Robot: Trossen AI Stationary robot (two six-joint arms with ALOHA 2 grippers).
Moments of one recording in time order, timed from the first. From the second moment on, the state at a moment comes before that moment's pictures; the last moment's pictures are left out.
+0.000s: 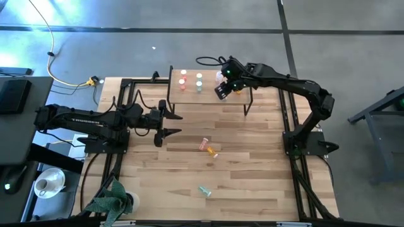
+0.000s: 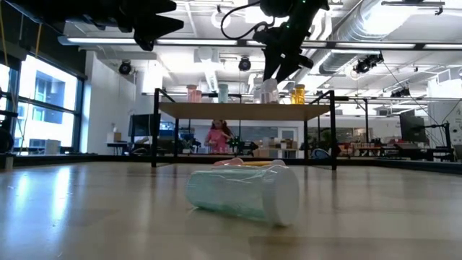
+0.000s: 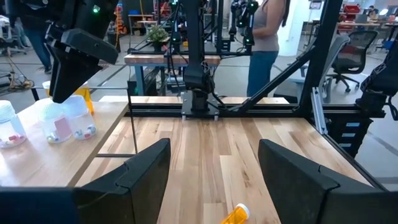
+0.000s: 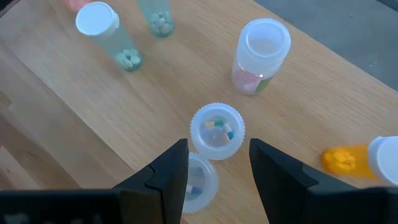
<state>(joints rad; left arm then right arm) 0.17 0.91 0.47 0.35 0.07 0.00 -0.44 1.67 1.59 -0.89 0.16 0.38</state>
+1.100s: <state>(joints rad) 0.17 0.91 0.47 0.35 0.07 0.00 -0.46 1.67 1.59 -0.85 0.12 0.38</state>
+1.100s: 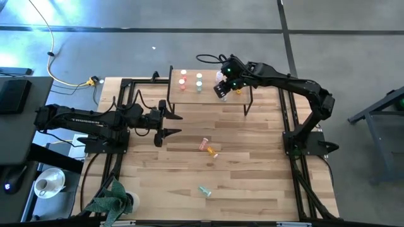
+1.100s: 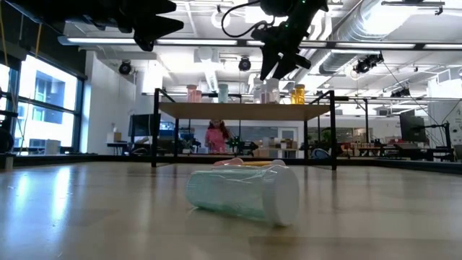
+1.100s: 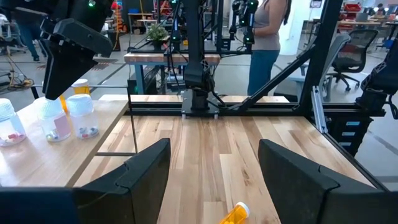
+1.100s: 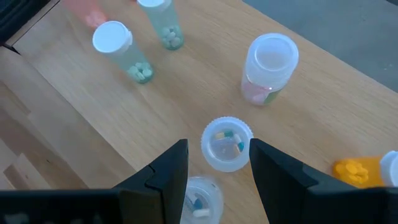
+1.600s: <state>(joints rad) 0.17 0.91 0.47 0.33 0.07 0.00 -0.44 1.63 1.68 -0.93 0.10 0.26</state>
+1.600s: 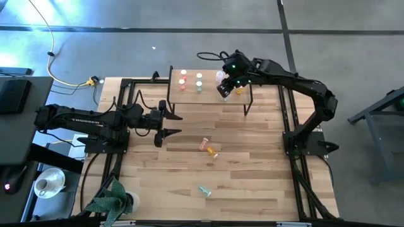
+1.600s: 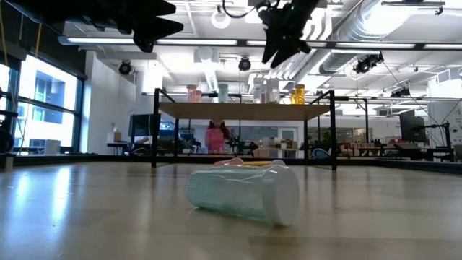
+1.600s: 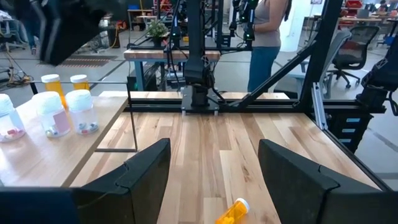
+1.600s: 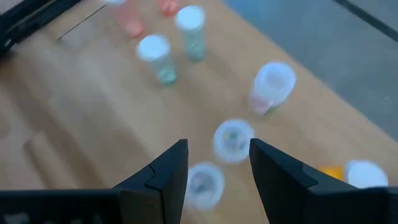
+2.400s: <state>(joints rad) 0.17 0.91 0.47 0.33 0.06 0.00 -0.30 1.63 1.53 -1.02 0.06 0.07</state>
